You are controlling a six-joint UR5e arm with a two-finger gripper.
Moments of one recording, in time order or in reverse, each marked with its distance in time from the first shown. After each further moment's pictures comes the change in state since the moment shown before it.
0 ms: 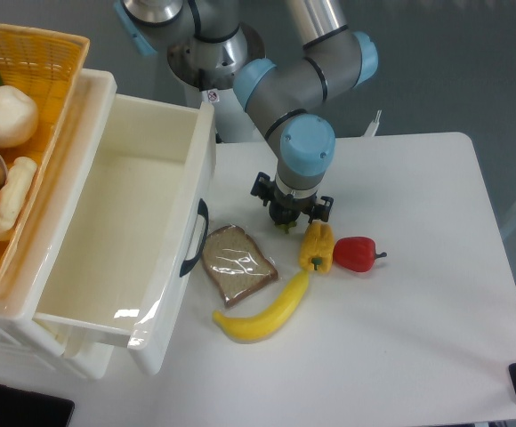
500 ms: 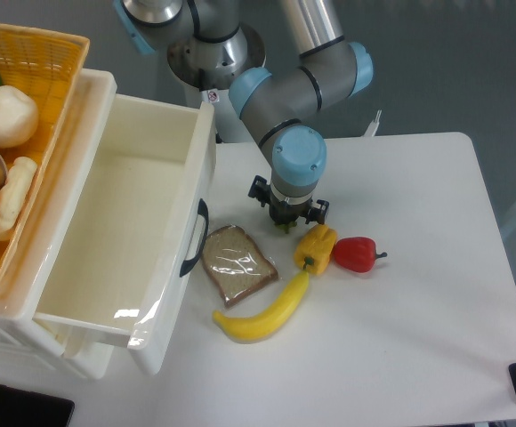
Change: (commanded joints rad) arm -0.020 -0.015 -0.002 -0.003 0.034 0.002
